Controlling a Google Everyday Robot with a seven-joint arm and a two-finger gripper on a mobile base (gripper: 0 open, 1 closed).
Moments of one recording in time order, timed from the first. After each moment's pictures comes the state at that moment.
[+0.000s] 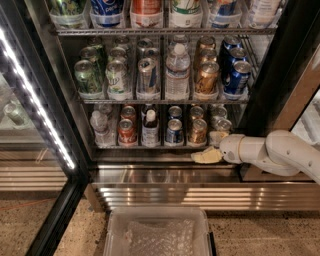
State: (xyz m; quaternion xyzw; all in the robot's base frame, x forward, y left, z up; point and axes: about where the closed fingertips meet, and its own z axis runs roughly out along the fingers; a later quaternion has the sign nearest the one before) arm 0.621 -0.167 0.634 -0.35 0.78 0.25 0.45
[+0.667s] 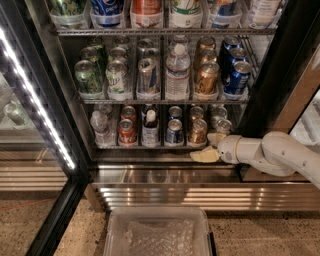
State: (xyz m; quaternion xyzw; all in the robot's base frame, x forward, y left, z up) arm 0.632 -0.164 0.619 -0.34 0.79 0.25 0.45
